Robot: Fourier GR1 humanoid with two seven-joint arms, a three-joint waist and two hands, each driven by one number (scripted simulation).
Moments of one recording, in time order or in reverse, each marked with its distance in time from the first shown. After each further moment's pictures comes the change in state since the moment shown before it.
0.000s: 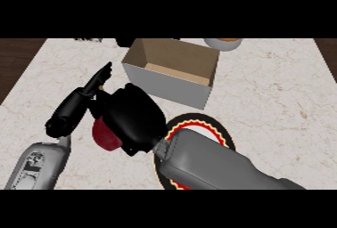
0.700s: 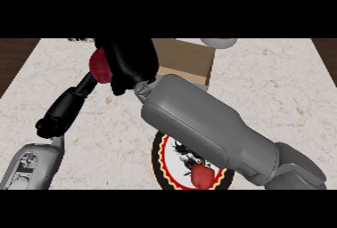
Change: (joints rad) left arm 0.012 0.014 0.033 -0.010 0.004 -0.010 -0.007; right arm -0.377 0.002 -0.107 0.398 -0.181 -0.242 0.268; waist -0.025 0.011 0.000
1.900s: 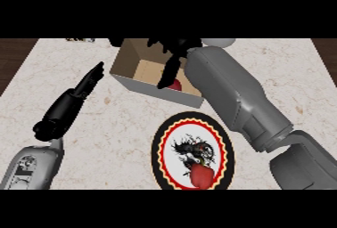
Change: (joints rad) left arm 0.017 -0.012 0.012 -0.025 -0.012 -0.006 0.004; right arm -0.120 -0.056 -0.173 0.647 -0.148 0.516 -0.581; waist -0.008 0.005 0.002
